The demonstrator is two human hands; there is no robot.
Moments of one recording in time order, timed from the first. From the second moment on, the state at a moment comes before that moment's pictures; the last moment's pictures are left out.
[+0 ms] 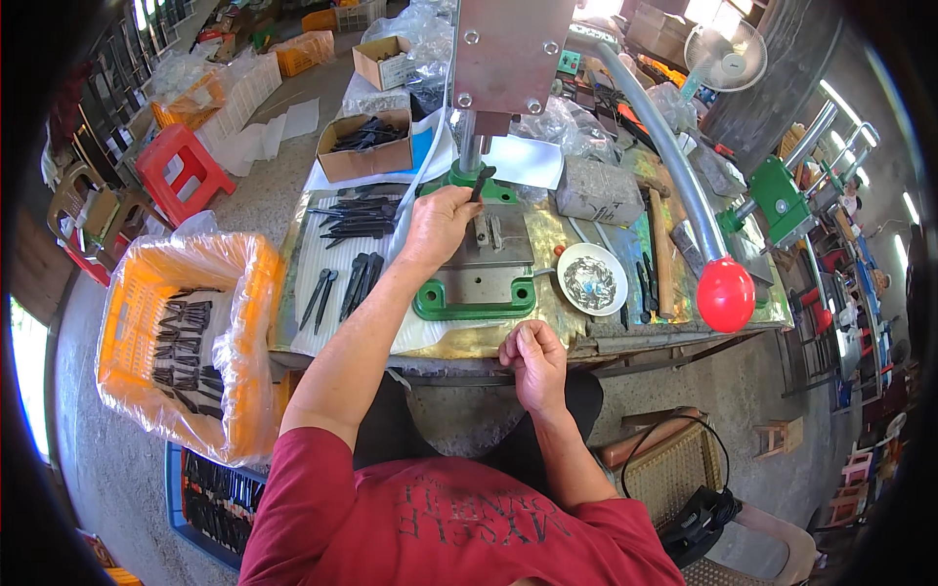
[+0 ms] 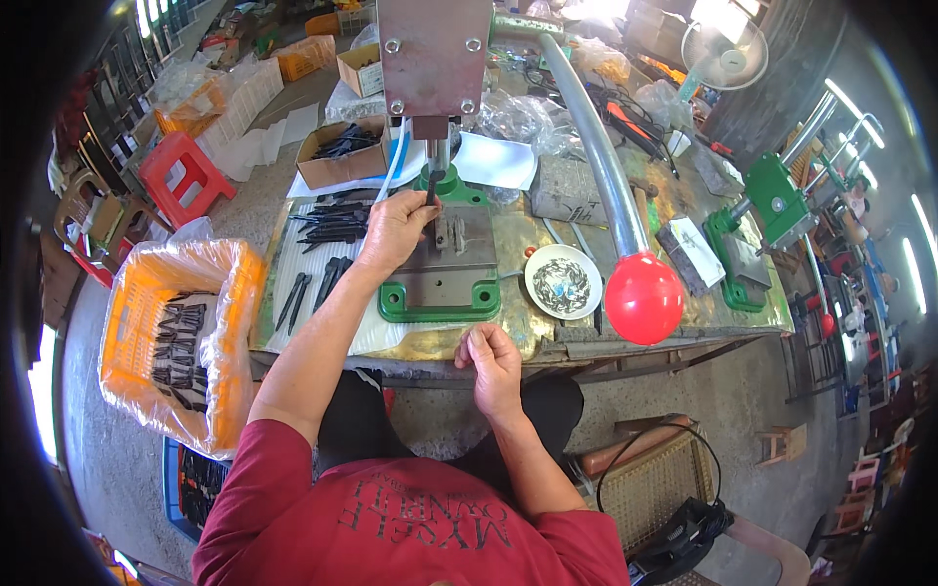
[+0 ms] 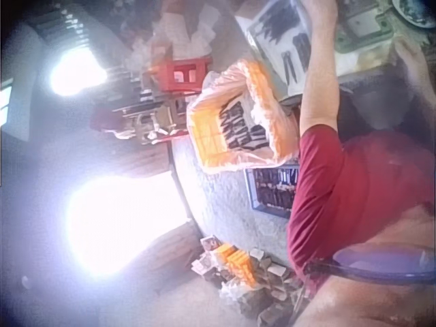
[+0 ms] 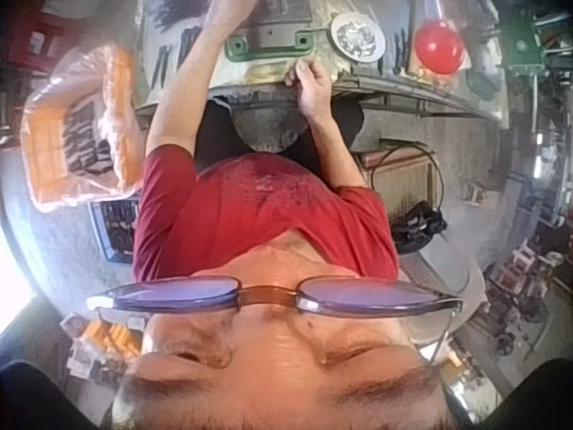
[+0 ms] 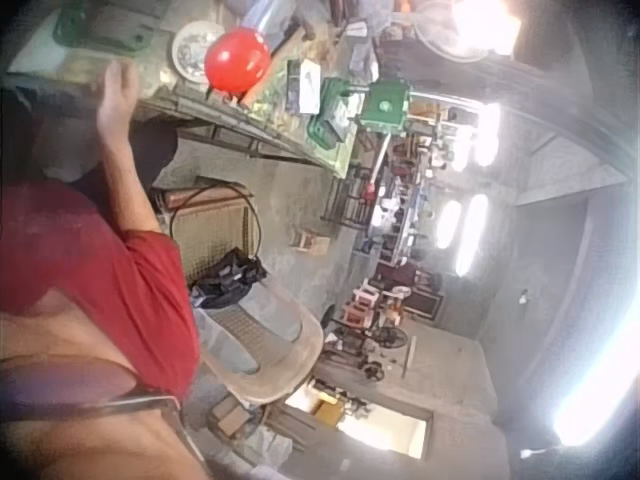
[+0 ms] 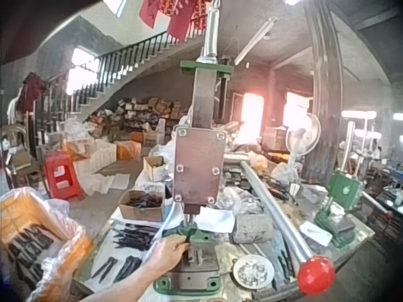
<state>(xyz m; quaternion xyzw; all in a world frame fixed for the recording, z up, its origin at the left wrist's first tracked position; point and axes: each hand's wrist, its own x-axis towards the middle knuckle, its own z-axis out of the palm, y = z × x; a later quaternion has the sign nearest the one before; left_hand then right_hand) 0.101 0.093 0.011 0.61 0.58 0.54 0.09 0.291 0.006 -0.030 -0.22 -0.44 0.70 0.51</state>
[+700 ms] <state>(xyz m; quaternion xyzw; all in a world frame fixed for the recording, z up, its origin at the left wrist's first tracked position) 0.102 0.094 0.011 0.59 0.58 0.55 0.10 0.351 0.040 0.079 -0.13 -0.52 0.33 0.78</state>
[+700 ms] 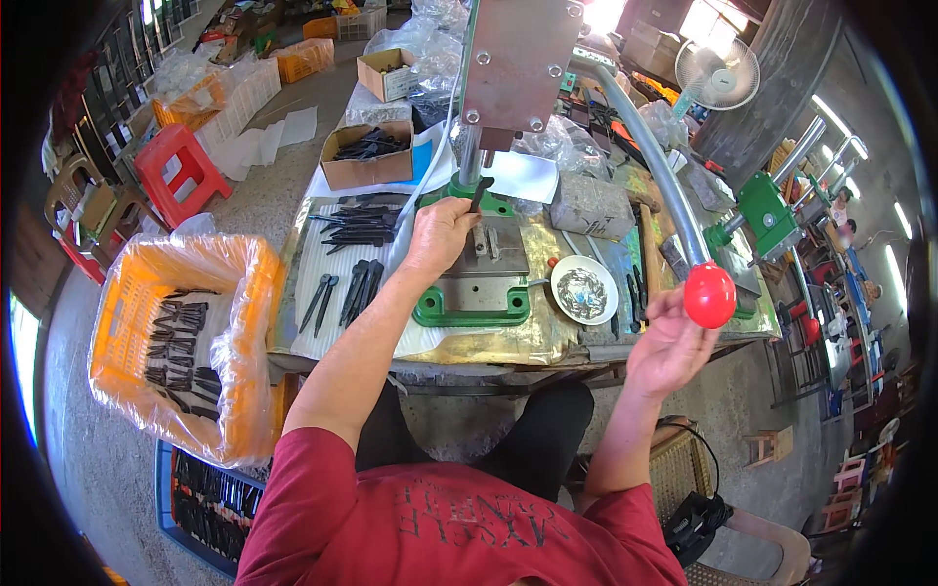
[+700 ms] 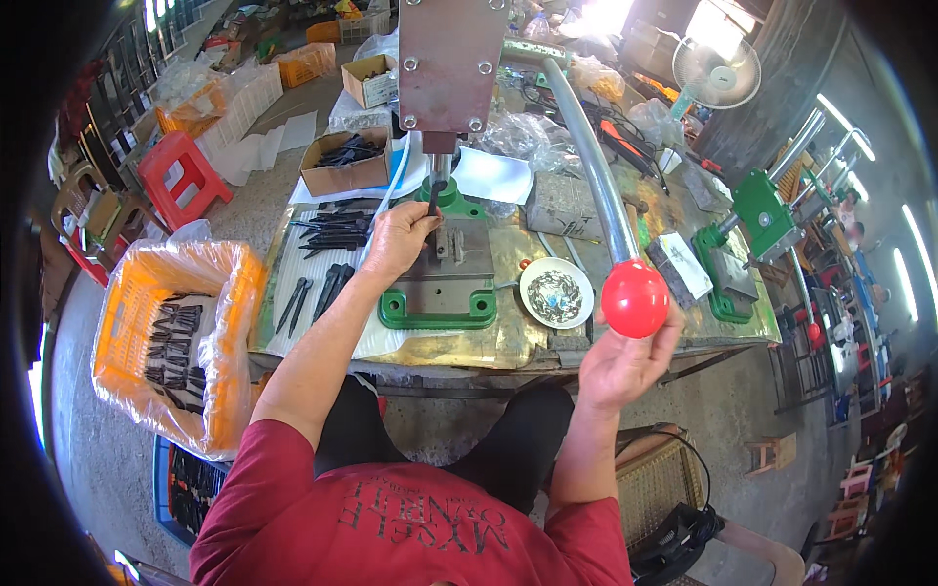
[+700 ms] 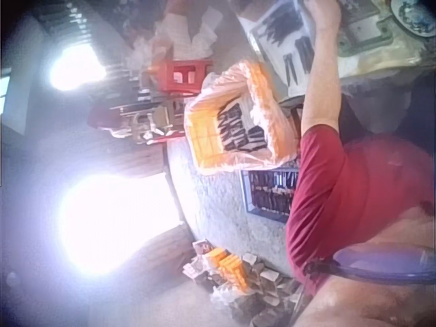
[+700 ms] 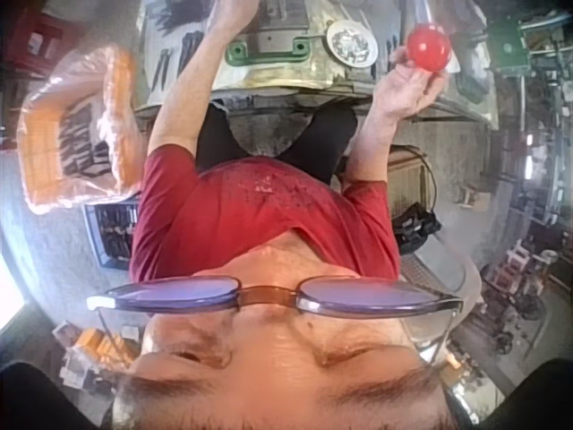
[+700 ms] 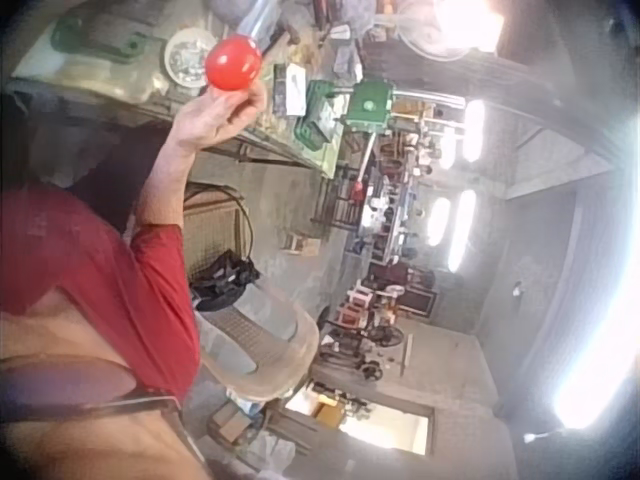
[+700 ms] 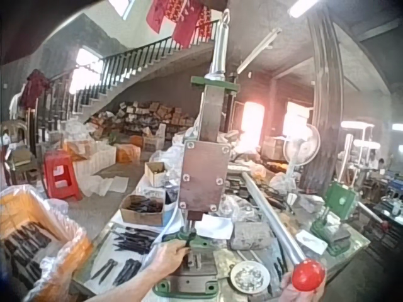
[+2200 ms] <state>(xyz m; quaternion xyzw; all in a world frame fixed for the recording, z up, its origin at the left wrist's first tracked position) 0.106 0.089 0.019 0.57 0.59 0.56 0.14 0.341 0.012 0.170 -0.14 -0.74 0.22 0.63</state>
